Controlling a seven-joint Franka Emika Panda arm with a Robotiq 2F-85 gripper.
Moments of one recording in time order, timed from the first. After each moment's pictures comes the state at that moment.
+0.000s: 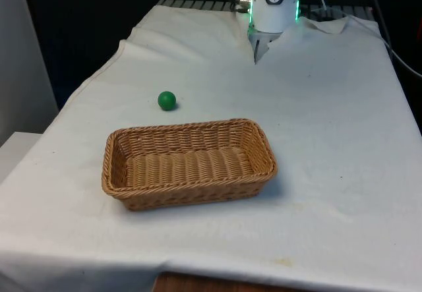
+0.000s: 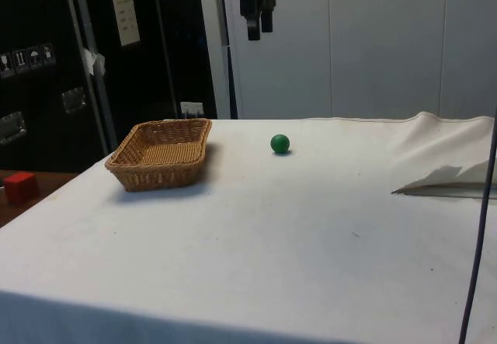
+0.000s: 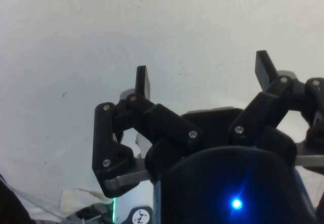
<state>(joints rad) 0.44 -0.12 -0.69 -2.20 -0.10 2.16 -0.21</state>
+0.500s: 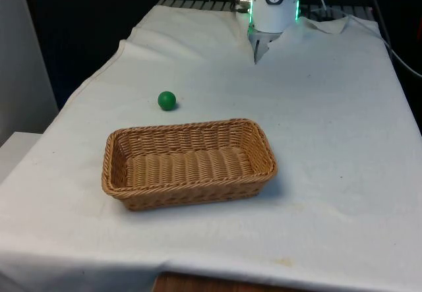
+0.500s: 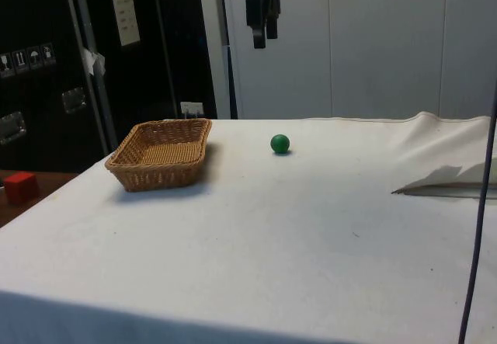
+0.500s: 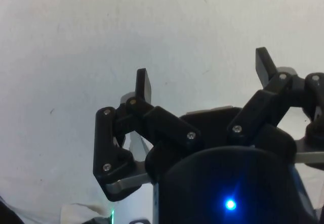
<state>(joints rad) 0.44 -0.05 -0.75 -2.20 -0.09 2.22 -0.27</state>
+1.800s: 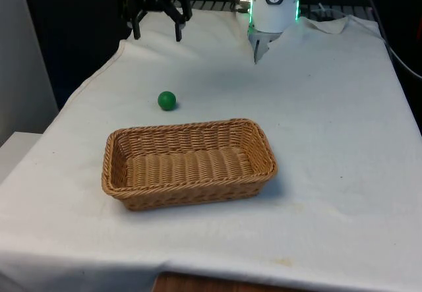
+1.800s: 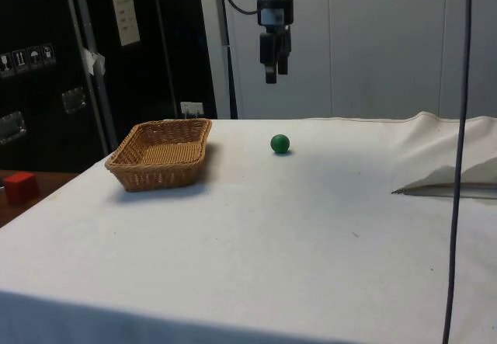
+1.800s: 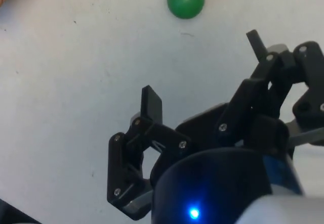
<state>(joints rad) 0.42 0.24 -0.88 -2.19 0.29 2.36 -0.64</state>
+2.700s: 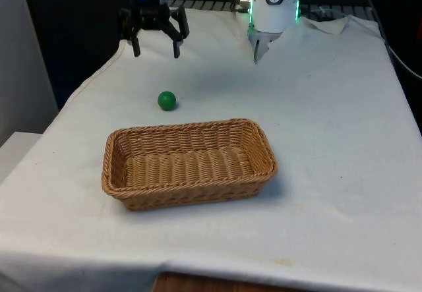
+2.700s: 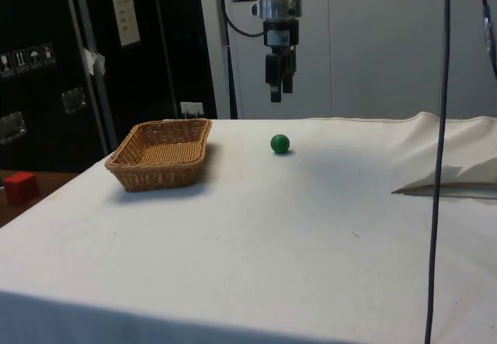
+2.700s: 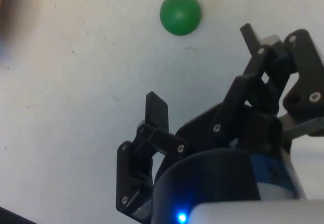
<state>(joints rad) 0.41 0.37 -0.89 -2.19 0.51 2.40 -0.80</state>
